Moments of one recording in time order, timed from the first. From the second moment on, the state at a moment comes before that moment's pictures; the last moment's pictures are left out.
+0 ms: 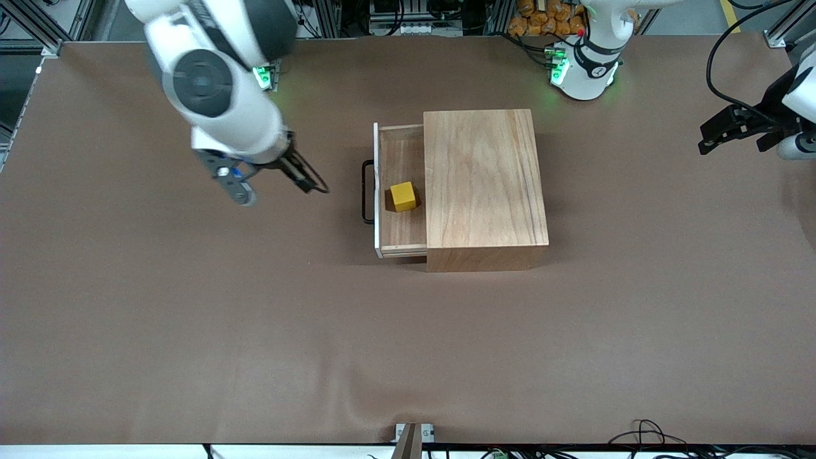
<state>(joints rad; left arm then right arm) 0.01 -0.10 -0.05 -1.67 0.01 1.55 -0.08 0.42 0.21 0.04 -1.49 0.10 1.43 1.24</state>
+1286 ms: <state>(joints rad) 0.01 -0.10 -0.05 -1.67 0.01 1.53 -0.08 -0.11 -0.09 0.06 -1.64 0.09 1.32 0.06</state>
